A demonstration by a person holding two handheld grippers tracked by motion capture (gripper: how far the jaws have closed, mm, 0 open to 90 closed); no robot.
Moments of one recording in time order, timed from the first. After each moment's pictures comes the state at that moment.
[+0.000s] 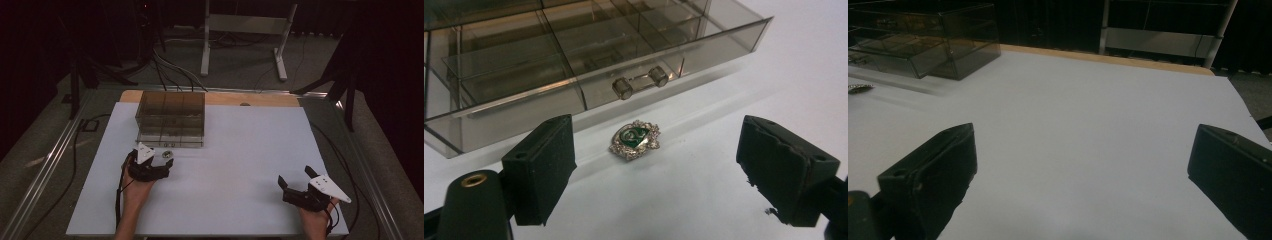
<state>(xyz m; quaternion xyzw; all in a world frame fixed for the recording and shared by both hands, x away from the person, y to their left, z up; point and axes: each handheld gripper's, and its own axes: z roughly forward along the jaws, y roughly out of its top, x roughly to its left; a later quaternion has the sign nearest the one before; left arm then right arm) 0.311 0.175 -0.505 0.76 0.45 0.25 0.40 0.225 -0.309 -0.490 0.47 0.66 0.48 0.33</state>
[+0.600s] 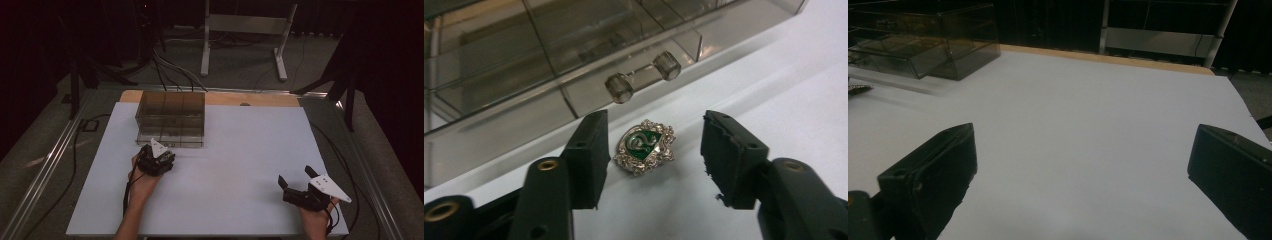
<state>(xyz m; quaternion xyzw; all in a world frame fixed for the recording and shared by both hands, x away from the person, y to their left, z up) 0.337 0.153 -0.518 0.79 0.44 0.27 0.33 0.226 -0.310 -0.490 0.47 0.66 0.48 0.33</state>
